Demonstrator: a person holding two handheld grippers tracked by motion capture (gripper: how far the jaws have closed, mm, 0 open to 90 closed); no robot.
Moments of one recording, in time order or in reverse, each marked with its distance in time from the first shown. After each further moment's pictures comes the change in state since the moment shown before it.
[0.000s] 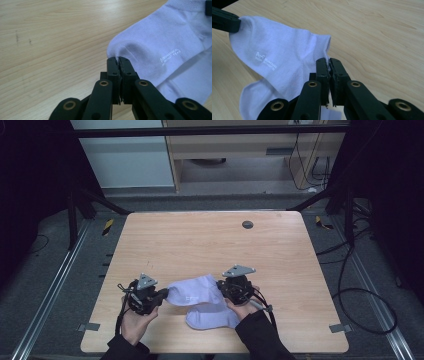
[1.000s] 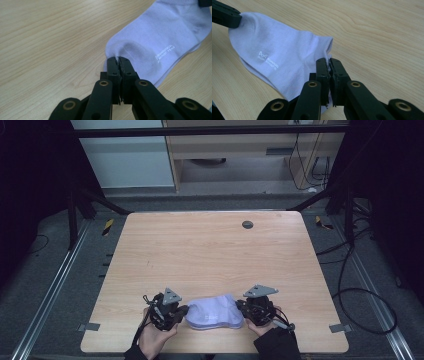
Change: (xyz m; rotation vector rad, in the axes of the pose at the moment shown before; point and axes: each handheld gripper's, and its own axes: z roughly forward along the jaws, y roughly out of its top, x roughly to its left) left arm -0.055 -0.016 0.018 0.110 -0.092 0.086; right arm -0.010 -0.058 -0.039 0.078 -0.012 0.027
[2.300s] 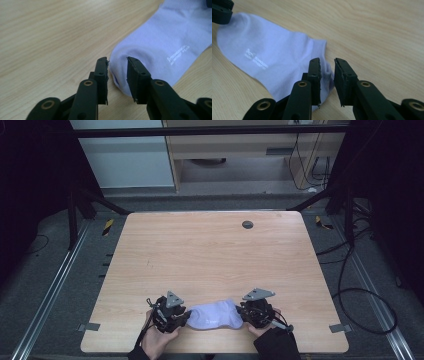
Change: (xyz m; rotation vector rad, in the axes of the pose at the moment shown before) left arm 0.002 -0.009 0.011 -0.020 0.027 0.000; right arm -0.004 -0.013 0.014 0.026 -0.029 -0.012
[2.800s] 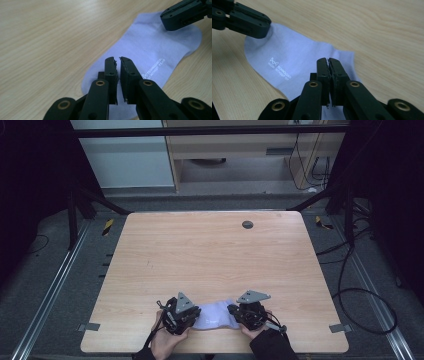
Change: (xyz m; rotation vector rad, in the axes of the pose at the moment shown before) left arm -0.028 0.004 0.020 -0.040 -0.043 0.111; right arm 0.014 -0.002 0.017 -0.059 0.118 -0.012
